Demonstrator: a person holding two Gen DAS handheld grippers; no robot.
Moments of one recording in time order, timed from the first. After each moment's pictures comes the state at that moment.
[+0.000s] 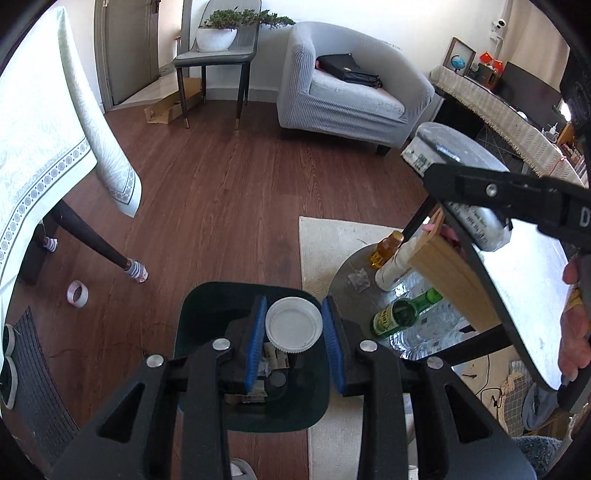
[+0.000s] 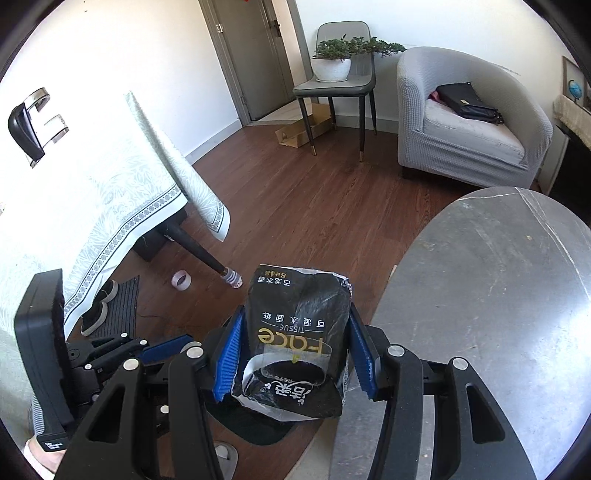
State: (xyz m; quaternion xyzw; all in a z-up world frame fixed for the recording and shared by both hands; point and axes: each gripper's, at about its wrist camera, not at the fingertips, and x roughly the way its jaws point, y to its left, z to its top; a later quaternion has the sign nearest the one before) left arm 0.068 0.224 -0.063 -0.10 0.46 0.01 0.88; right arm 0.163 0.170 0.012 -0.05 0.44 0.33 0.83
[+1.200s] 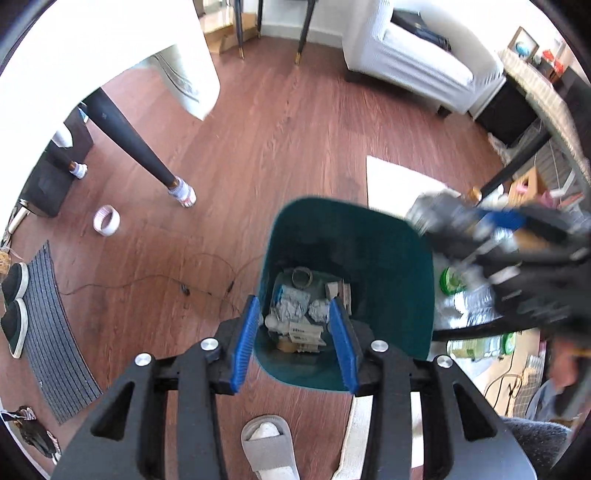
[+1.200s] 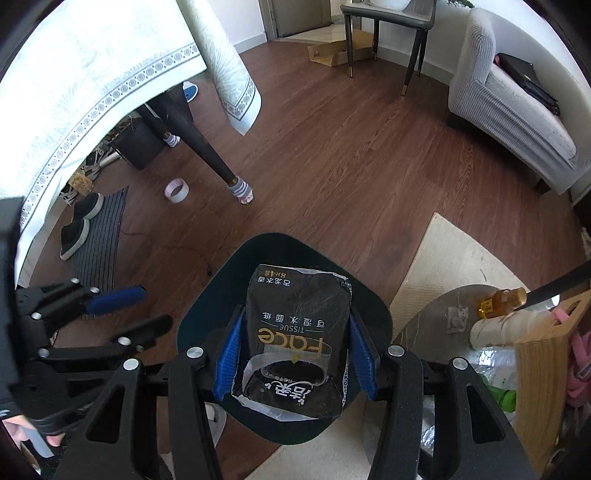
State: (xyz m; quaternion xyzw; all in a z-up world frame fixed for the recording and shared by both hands) left arm 0.038 0.319 -0.131 -0.14 0.55 0.08 0.82; right arm 0.145 0.293 -0.121 -0.17 0.55 0.33 0.75
